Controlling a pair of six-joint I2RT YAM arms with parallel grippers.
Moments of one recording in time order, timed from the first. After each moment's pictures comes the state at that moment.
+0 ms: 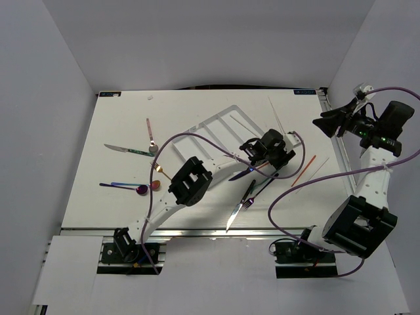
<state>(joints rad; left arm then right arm) -0.98 2.66 2.29 -0.12 0.15 0.12 -0.50 1.32 1.19 -0.27 -1.28 -0.30</state>
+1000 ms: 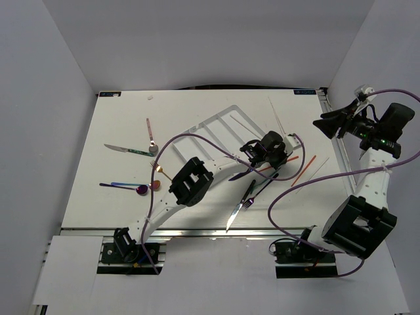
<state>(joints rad) -0.98 2.69 2.27 -0.10 0.18 0.11 -0.51 1.32 1.16 -0.22 -1.31 -0.26</state>
